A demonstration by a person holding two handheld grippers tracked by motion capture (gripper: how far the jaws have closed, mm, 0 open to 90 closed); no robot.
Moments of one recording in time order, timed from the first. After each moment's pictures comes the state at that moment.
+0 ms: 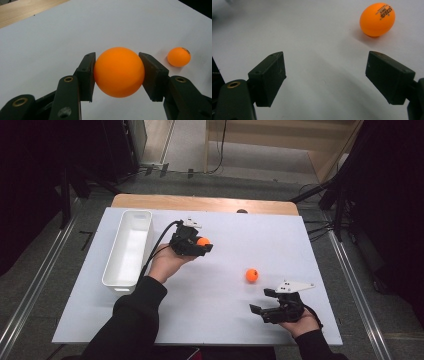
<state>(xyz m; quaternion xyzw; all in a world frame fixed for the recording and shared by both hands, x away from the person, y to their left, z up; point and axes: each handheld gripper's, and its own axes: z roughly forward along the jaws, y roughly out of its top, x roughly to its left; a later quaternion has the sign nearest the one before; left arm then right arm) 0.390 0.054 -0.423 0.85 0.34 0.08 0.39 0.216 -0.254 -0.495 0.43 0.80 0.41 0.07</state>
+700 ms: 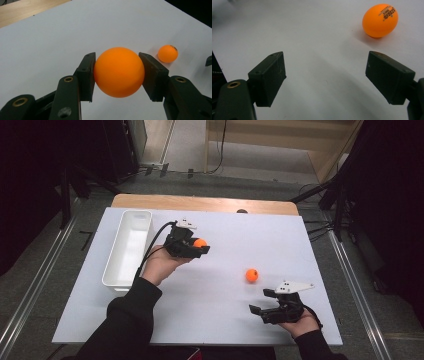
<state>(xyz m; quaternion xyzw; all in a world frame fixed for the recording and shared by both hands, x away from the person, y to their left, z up) 0.379 0.068 -0.412 0.85 0.33 0.07 0.40 0.215 -0.253 -0.495 0.43 0.80 0.41 0.07</state>
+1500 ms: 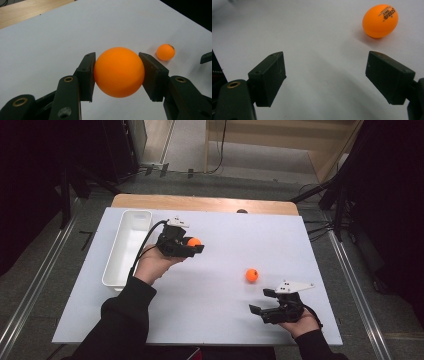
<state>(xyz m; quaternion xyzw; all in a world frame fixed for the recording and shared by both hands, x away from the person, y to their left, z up) 0.377 0.085 -0.403 0.85 0.34 0.07 0.41 0.216 -0.253 -0.495 0.43 0.80 0.41 0.07</state>
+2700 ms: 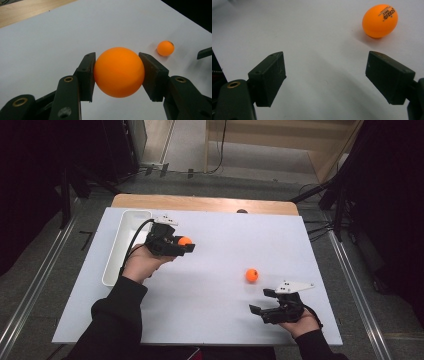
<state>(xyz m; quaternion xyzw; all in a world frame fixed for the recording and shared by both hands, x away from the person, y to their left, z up) 0.374 0.111 -0.393 0.84 0.35 0.06 0.40 0.216 -0.254 -0.494 0.43 0.80 0.41 0.07</state>
